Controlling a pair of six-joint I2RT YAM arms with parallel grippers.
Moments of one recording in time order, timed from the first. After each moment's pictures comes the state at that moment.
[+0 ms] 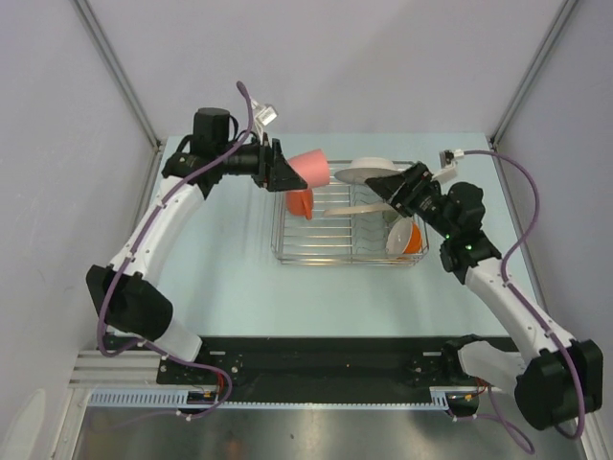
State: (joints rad) left arm -0.30 1.55 1.57 -0.54 0.98 -0.18; right arm 0.30 1.08 0.80 0.29 -0.37 1.00
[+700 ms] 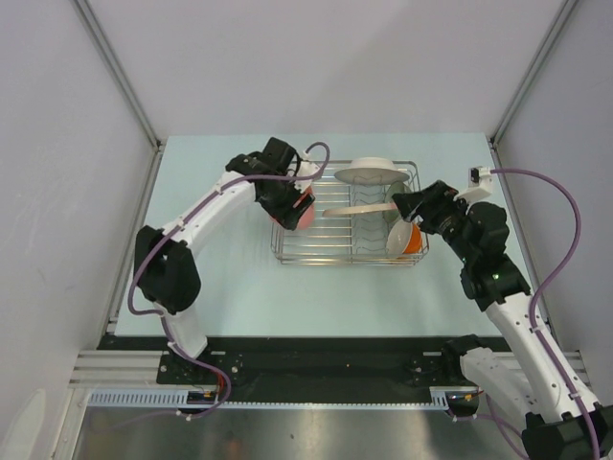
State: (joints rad) left arm -0.51 1.78 1.64 -0.96 0.16 0.28; right arm 0.29 0.79 0.80 -0.12 -0.10 0.72
